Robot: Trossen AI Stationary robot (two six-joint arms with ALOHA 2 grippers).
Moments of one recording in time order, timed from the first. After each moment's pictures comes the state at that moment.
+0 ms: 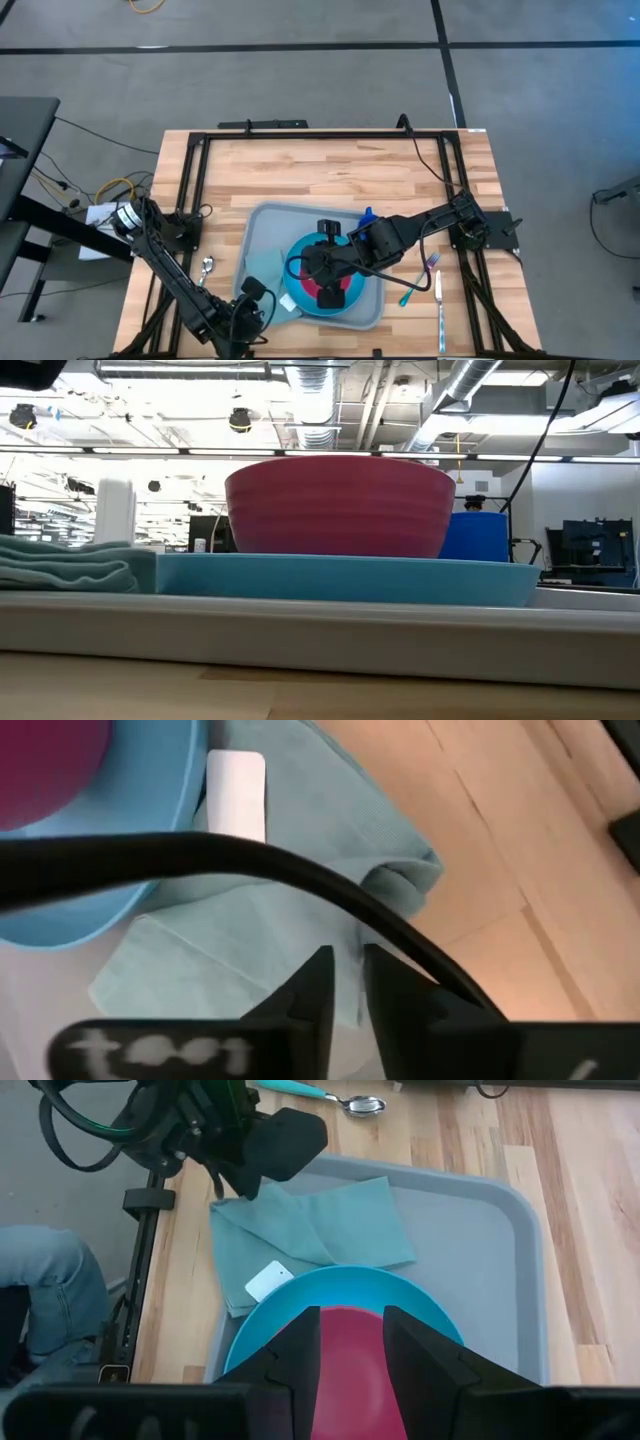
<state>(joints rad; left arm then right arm) -0.91 1.80 1.25 -0.85 -0.36 -0.31 0.42 2.10 2.35 -1.20 0.24 0.25</state>
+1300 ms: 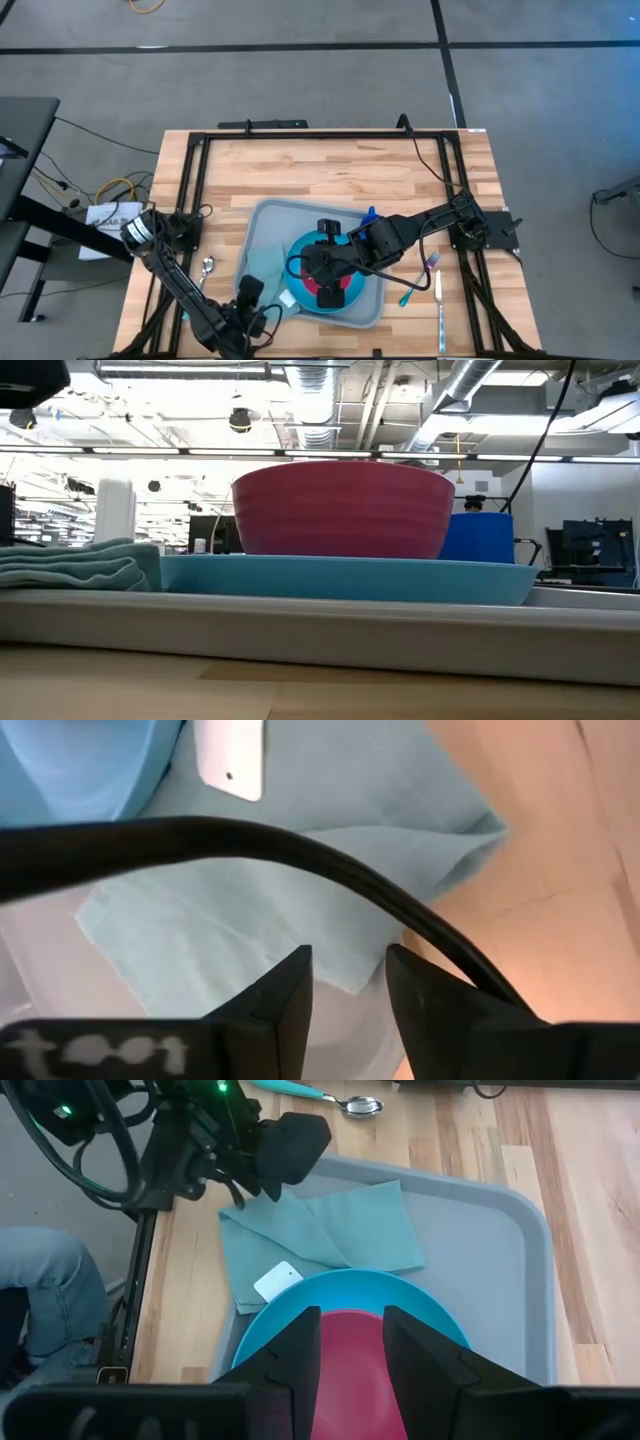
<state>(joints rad) -0.91 1.93 1.34 -1.04 -0.38 -0.46 0.42 2.10 2.35 -1.20 0.24 0.25</state>
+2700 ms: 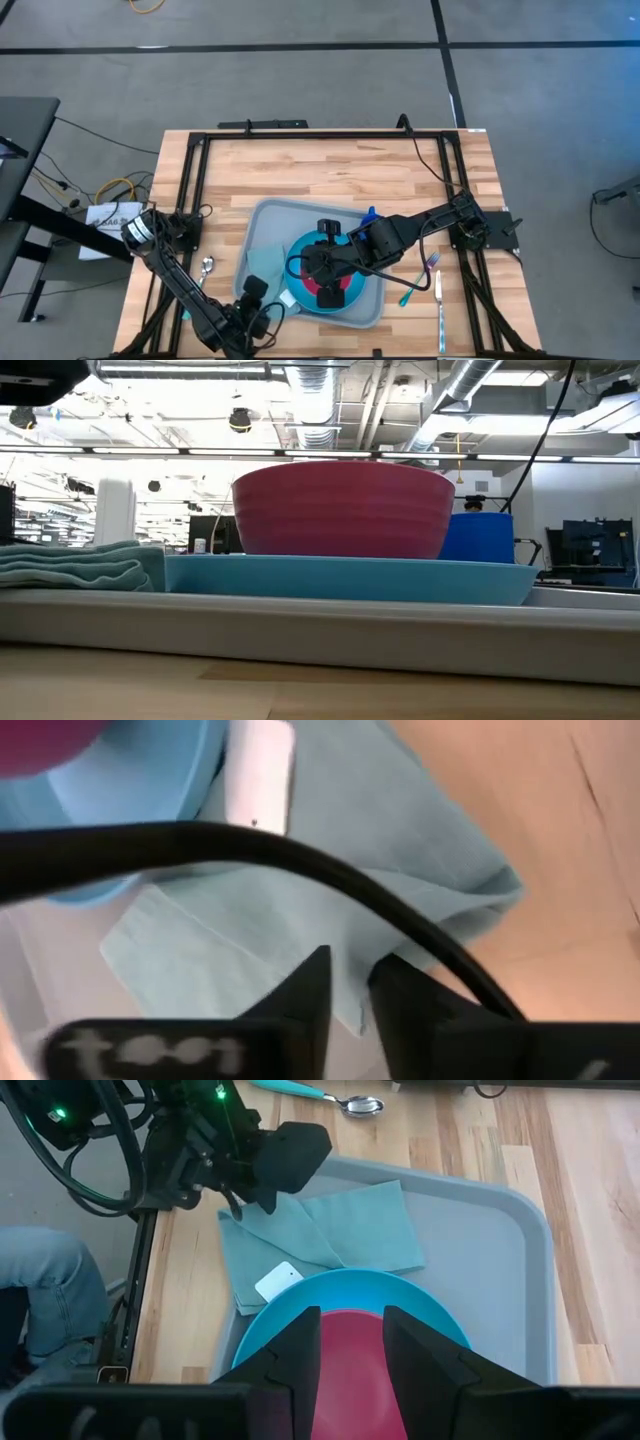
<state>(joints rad) -0.90 1.93 1.34 -0.99 -0.44 -0.43 0.42 2.10 2.35 -1.20 0.24 0.25</state>
